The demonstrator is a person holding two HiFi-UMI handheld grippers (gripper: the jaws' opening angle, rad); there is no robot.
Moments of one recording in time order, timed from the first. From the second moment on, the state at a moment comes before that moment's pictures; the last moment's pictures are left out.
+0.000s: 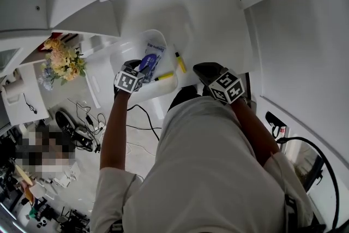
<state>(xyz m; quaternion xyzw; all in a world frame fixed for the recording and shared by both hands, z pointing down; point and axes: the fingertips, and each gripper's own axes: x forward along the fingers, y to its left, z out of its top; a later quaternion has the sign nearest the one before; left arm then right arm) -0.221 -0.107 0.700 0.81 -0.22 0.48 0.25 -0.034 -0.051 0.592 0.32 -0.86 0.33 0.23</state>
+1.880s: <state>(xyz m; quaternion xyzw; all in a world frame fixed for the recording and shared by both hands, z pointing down) -0.210 -0.054 0.566 0.84 -0.39 0.29 0.22 -0.023 -0.031 0.564 0.29 -0.88 0.28 0.24</state>
